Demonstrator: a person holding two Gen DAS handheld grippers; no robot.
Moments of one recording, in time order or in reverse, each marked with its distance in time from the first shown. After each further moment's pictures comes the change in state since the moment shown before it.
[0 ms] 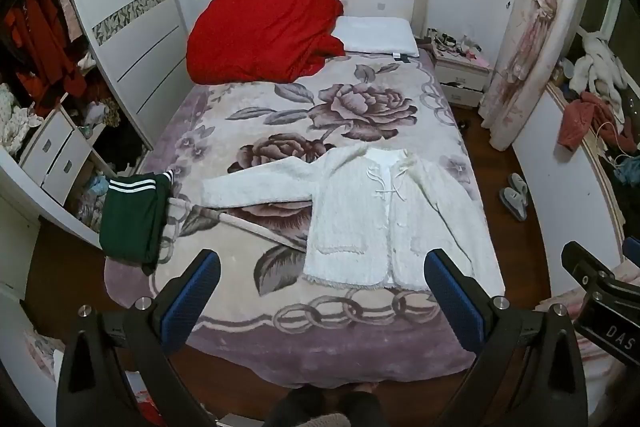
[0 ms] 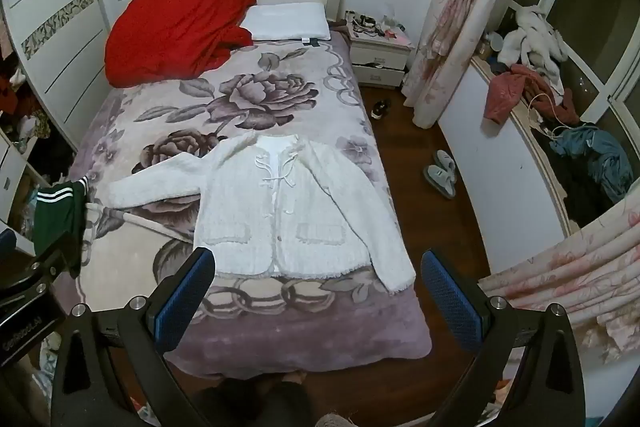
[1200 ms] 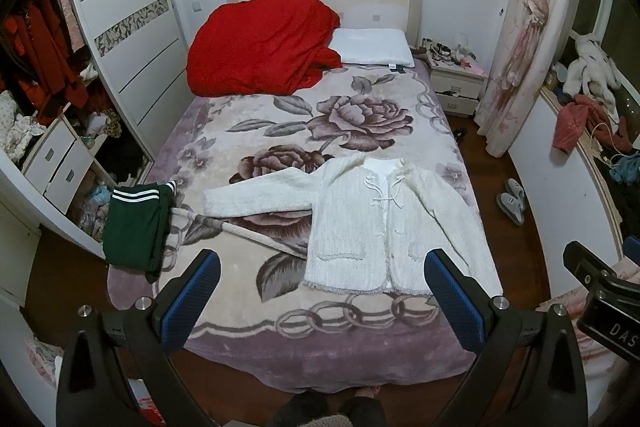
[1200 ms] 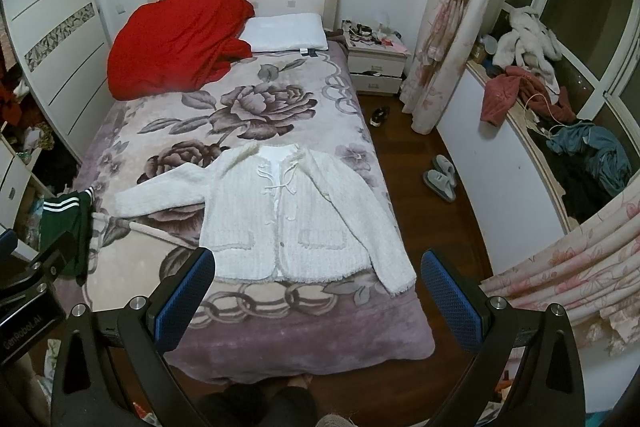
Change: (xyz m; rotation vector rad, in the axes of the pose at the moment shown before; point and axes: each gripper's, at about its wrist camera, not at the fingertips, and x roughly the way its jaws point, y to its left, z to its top) left arm -0.020 -0.005 0.020 0.013 -0.033 0.003; right arm -0.033 -0.006 -0.001 0.028 -0.028 0.009
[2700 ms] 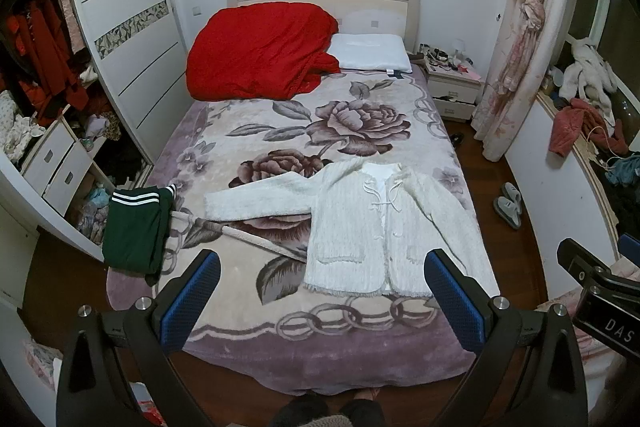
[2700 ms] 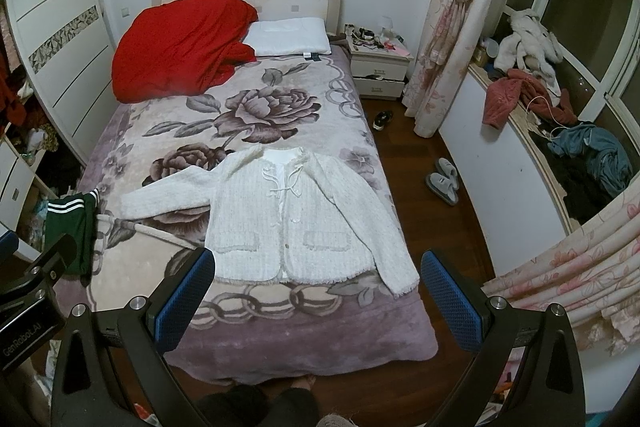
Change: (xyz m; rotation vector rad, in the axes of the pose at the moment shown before) left arm -0.004 -0.001 -0.006 -0.002 -0.016 -0.003; right arm -0.006 0.000 -0.003 0.004 -0.016 0.005
